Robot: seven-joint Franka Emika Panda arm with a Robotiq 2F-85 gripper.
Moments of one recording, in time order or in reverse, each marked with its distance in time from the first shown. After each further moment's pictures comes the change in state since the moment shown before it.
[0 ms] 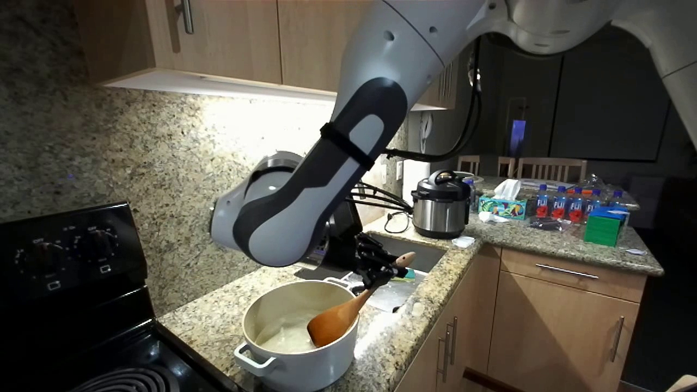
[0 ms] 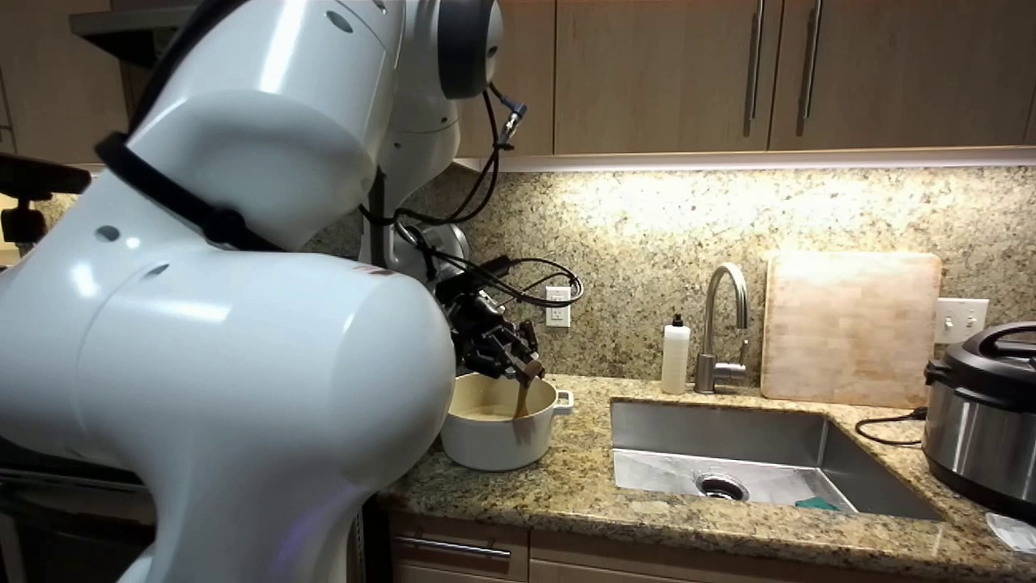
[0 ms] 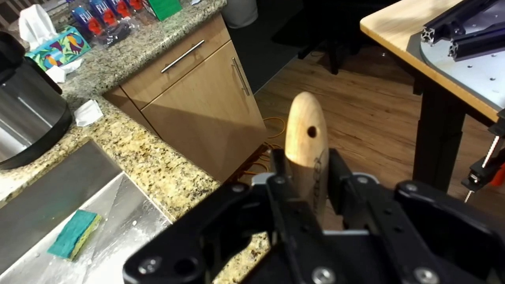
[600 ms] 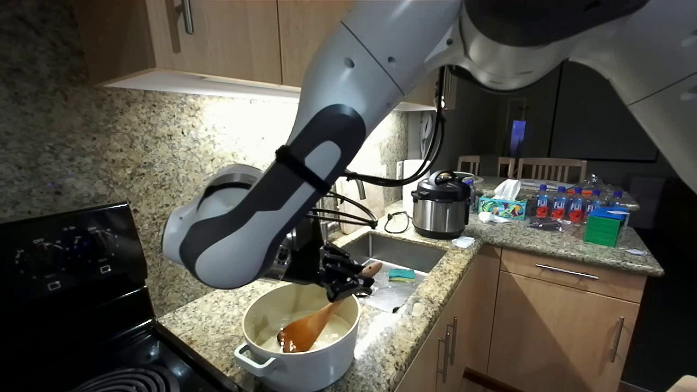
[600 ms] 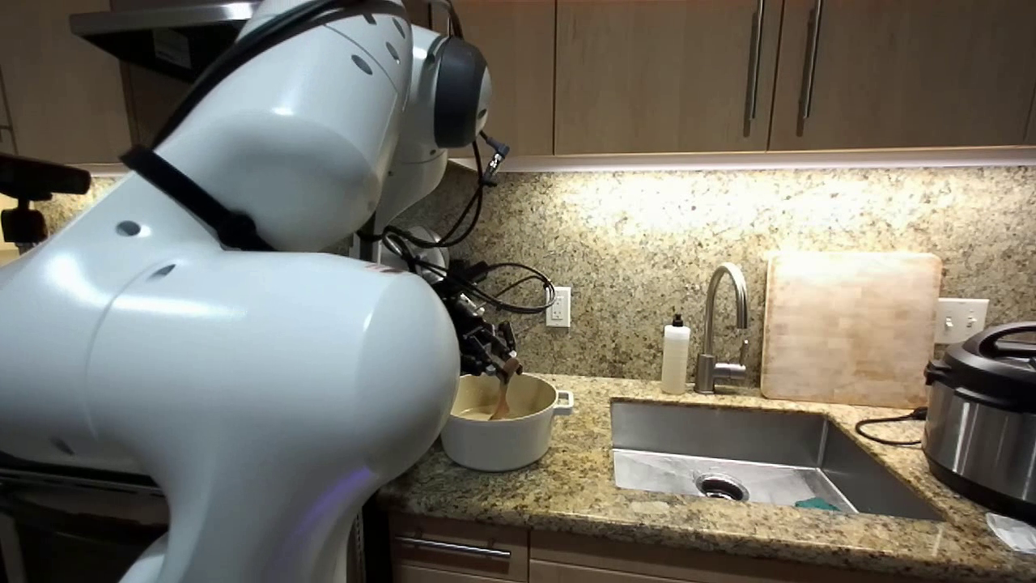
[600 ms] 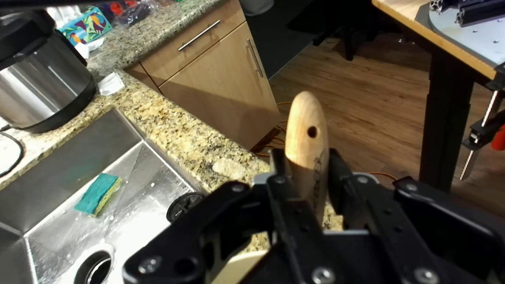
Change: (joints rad) arm 0.090 0.155 0.003 0.210 -0.028 -0.060 0.004
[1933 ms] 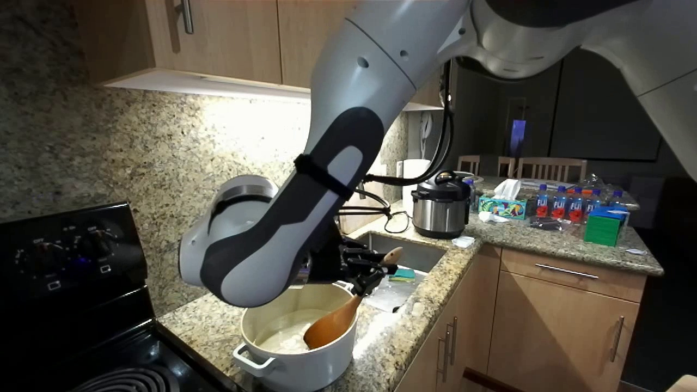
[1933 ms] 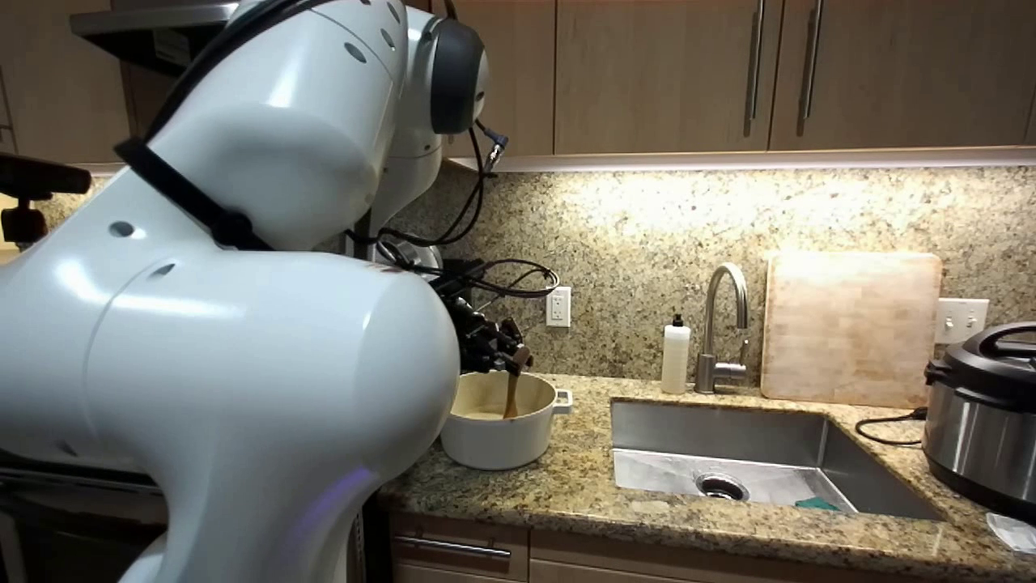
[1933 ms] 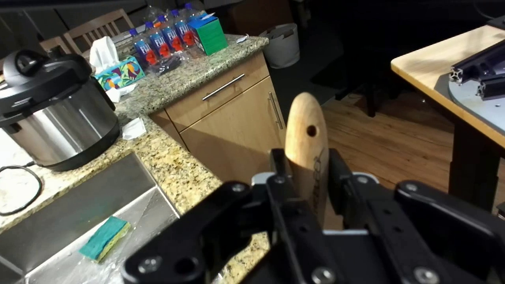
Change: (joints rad) arm -0.009 -0.052 0.015 -0.127 -0.074 -0.101 -0.016
